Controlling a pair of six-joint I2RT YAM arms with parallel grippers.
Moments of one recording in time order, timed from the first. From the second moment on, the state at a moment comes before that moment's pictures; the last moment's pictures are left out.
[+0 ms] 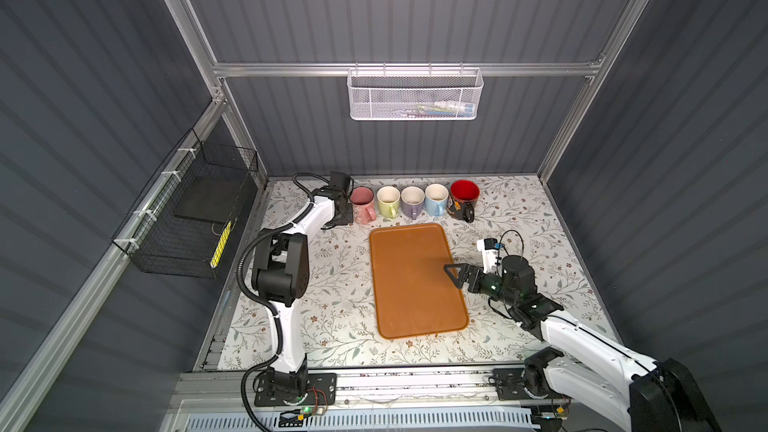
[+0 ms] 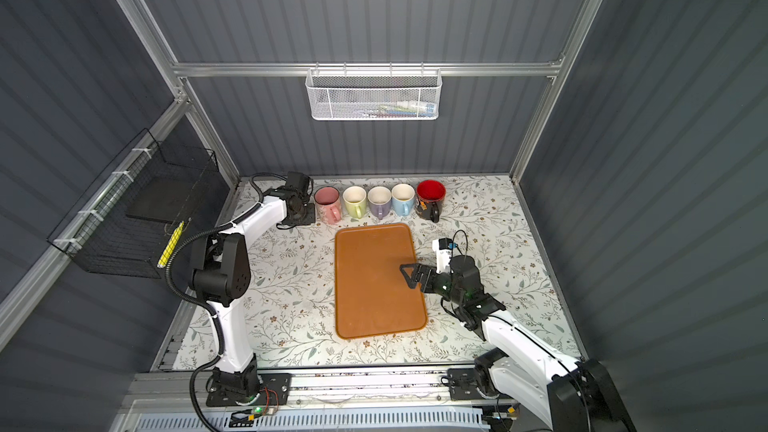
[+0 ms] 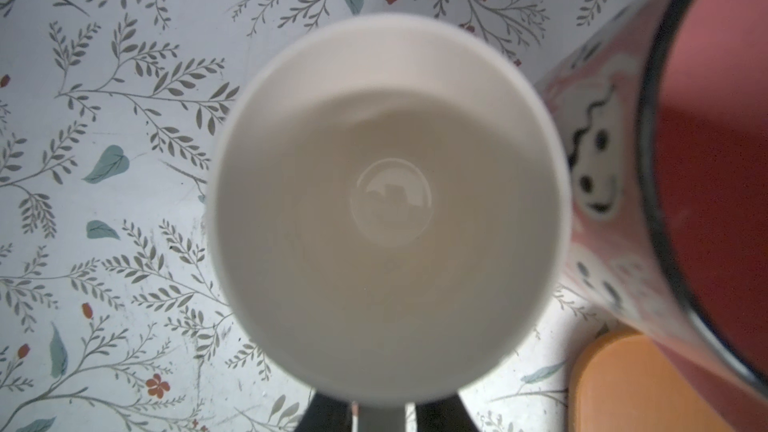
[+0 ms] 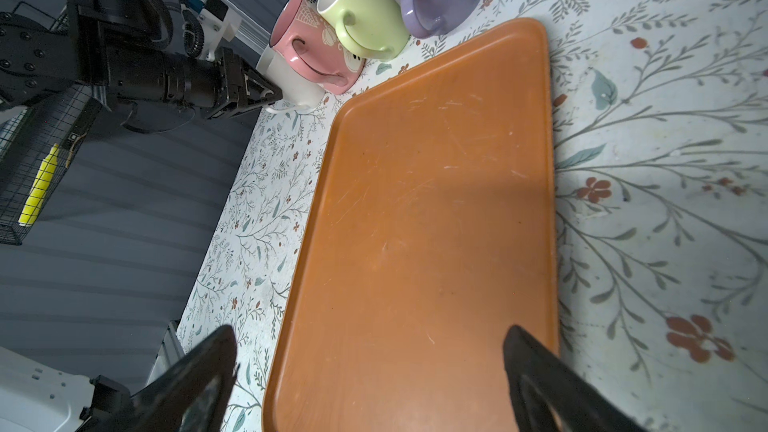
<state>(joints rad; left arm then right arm) -0.25 2.04 1.64 -0.69 -0.19 -0.25 0.41 0.97 0.32 0.22 -0.37 0.65</state>
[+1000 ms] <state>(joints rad) -0.25 1.33 1.24 -0.66 -0.21 -0.23 0.40 0.69 0.42 -0.11 -0.12 0.53</state>
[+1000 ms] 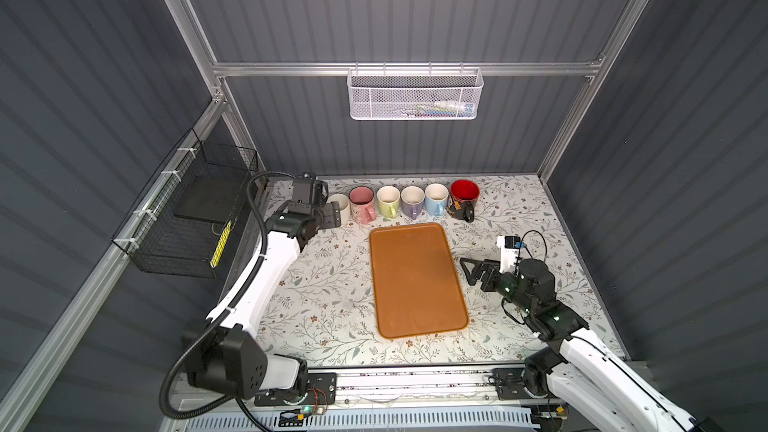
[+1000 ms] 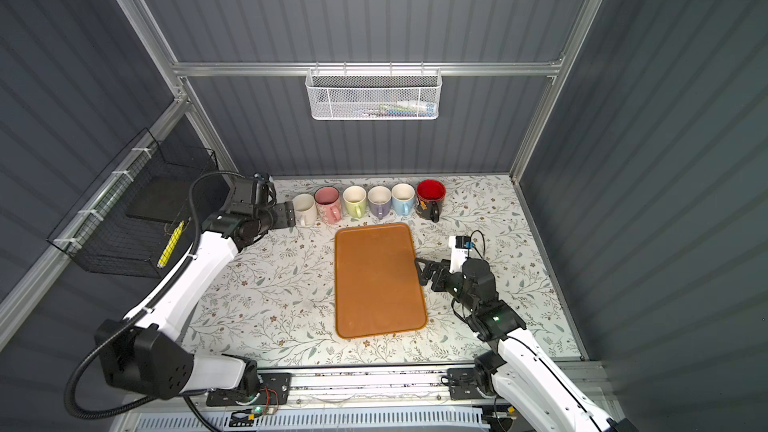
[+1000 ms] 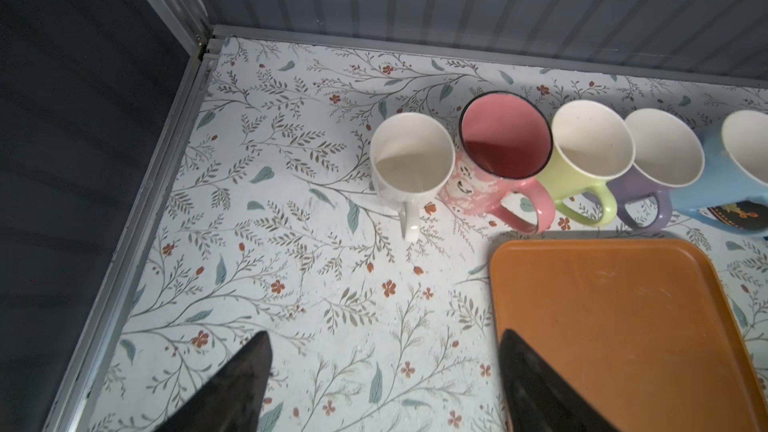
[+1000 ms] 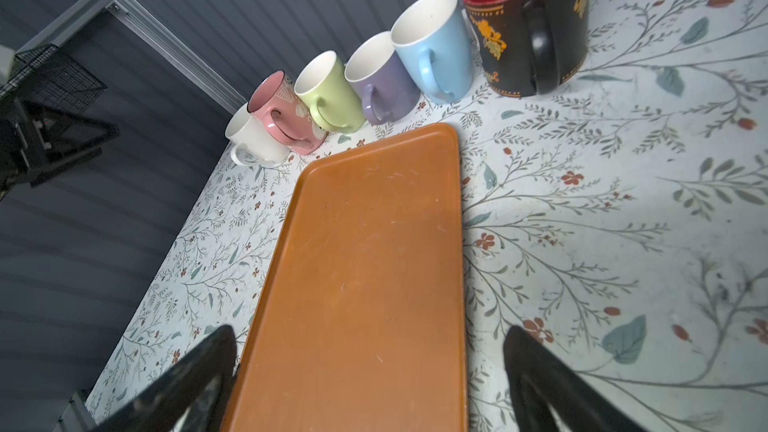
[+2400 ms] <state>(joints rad) -0.12 1.61 0.58 0.47 -0.42 -0.05 0.22 1.12 0.16 0.72 0.48 0.01</state>
